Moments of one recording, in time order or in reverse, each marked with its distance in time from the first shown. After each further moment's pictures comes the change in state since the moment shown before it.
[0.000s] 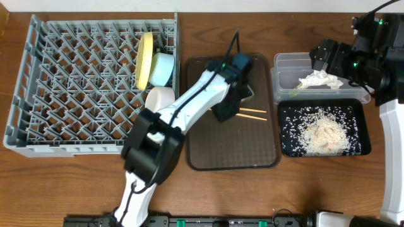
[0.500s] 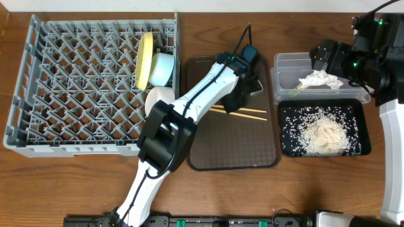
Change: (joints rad) left arm 0.000 0.146 0.165 0.032 0.039 0.111; right arm 0.000 0.000 0.000 0.000 0.000 0.000
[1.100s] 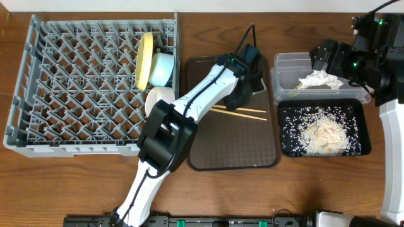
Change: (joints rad) left arm 0.000 0.000 -0.039 0.101 0.003 0.087; right arm 0.000 0.000 0.000 0.000 0.000 0.000
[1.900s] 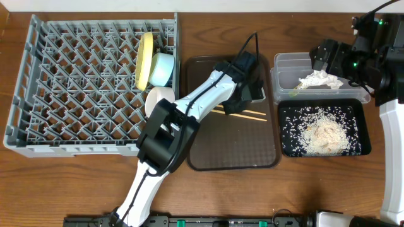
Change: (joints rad) left arm -0.001 -0.013 -0.130 0.142 0.055 0.129; right arm 0.000 0.000 0.000 0.000 0.000 0.000
